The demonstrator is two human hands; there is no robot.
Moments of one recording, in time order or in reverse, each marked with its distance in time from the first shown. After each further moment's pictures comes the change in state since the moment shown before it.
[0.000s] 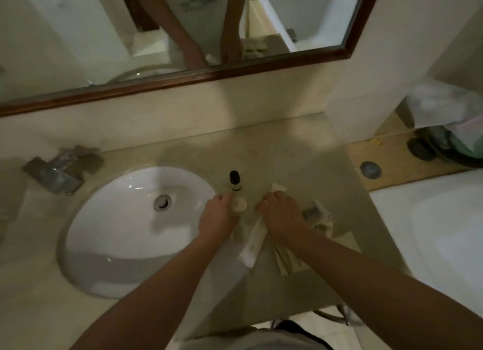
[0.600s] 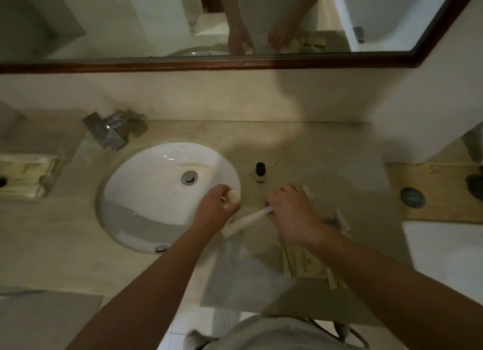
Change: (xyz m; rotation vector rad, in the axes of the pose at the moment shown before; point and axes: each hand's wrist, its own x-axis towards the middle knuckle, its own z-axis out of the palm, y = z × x) left_hand -0.036 -0.025 -0.016 -0.306 0.200 -0.220; right_hand 0.006 -0.005 -0.034 0.071 0.086 -0.297
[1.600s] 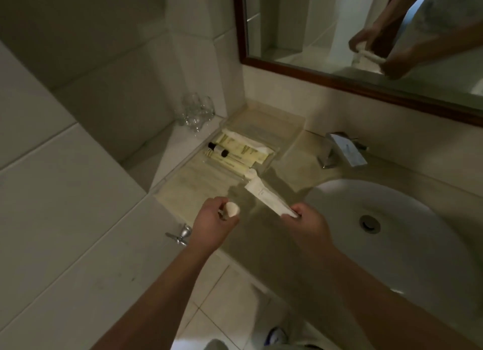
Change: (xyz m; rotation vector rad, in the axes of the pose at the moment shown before) left_hand -0.125 -0.347 -0.350 -0.150 0.548 -0.336; right_hand 0.184 -0.449 0.091 0.649 -0.087 0.094
